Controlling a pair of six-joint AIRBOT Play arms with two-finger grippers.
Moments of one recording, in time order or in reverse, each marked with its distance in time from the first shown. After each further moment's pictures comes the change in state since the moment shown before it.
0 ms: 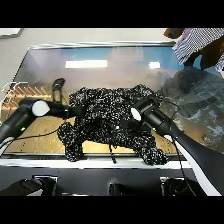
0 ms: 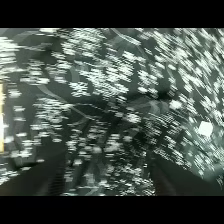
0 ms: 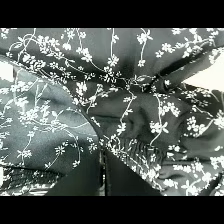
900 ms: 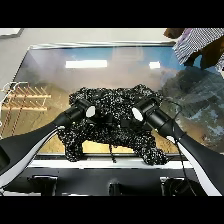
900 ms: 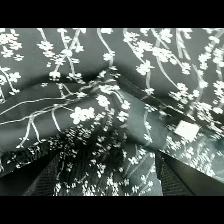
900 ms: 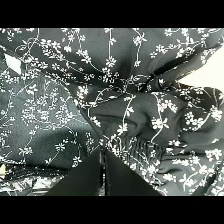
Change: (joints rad) left arm -0.289 -0.428 0.244 0.111 -0.003 -0.307; right arm 0.000 0.021 0.000 -0.010 0.005 0.010
